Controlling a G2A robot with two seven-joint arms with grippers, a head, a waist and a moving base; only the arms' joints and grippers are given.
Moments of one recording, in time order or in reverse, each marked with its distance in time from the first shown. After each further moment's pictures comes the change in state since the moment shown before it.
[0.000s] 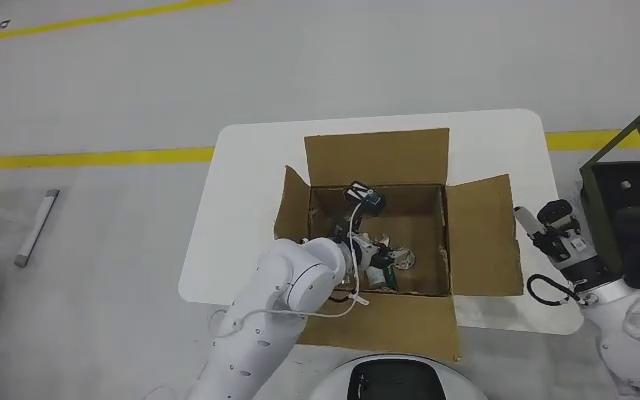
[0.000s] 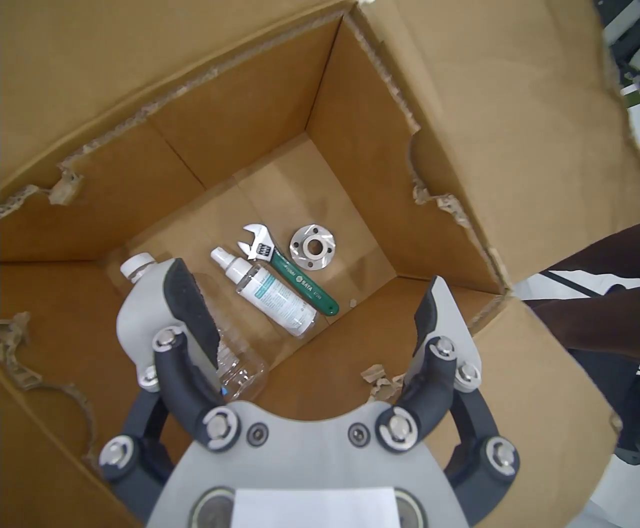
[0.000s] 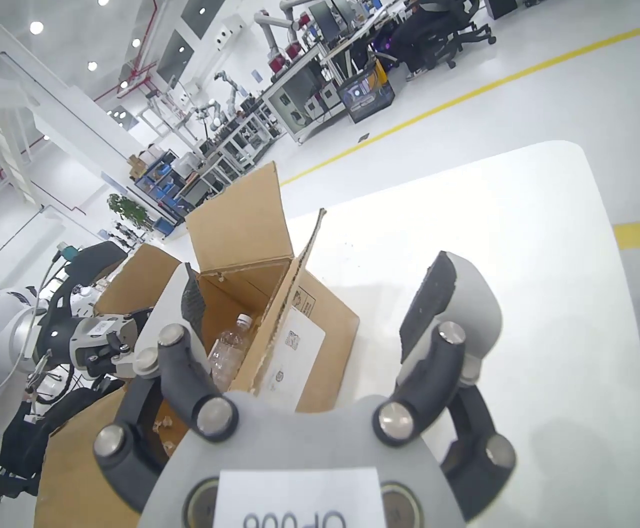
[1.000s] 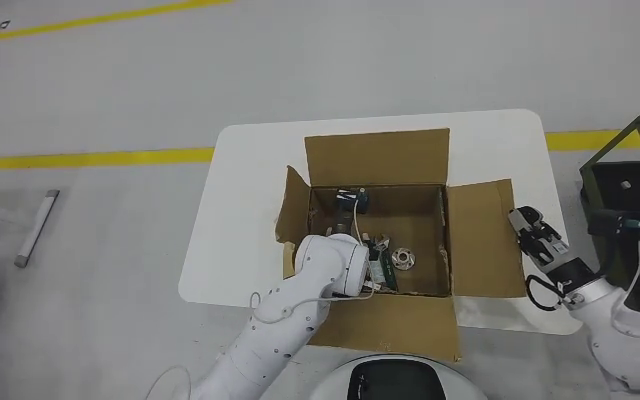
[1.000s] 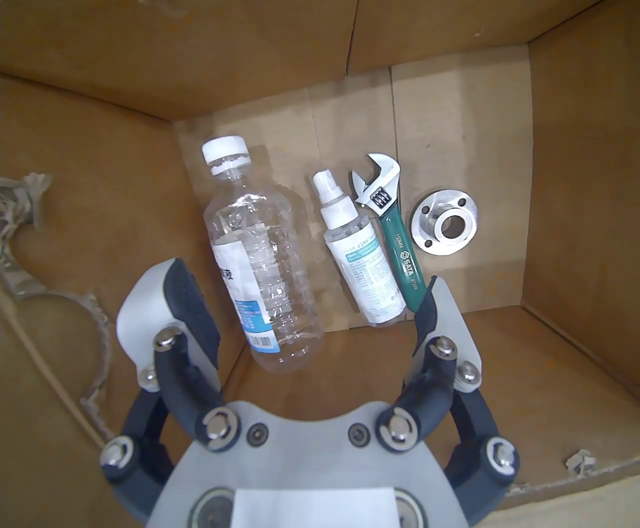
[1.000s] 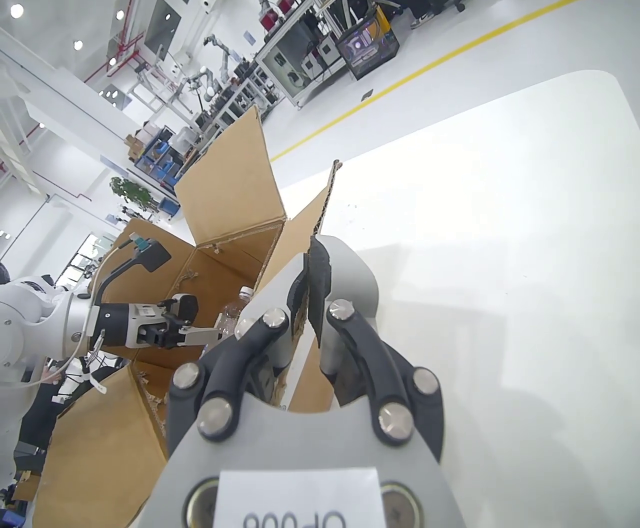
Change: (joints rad) left arm -0.133 -0.078 0.154 0.197 0.262 0.430 -0.224; right arm 0.025 -0.004 -0.028 0.038 0.039 -0.004 0.084
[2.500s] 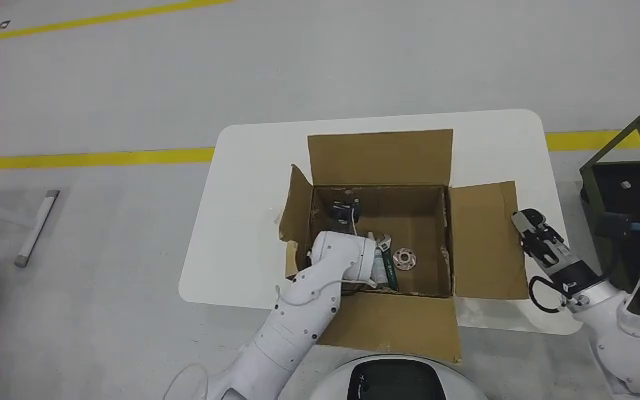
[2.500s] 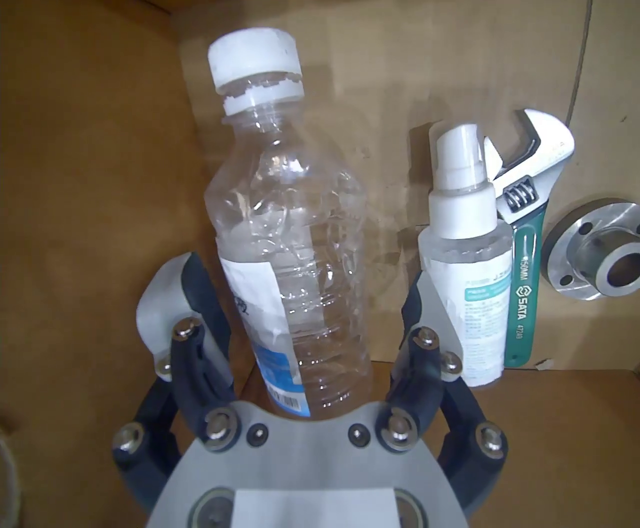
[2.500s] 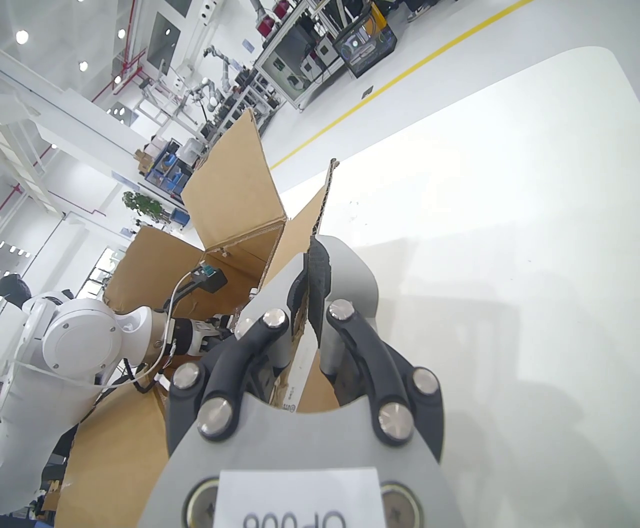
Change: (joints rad) left arm -0.004 -0.137 -0.052 0.327 0.164 -0.030 -0.031; right arm -0.012 -0.006 0.014 0.006 0.072 -0.005 0.017
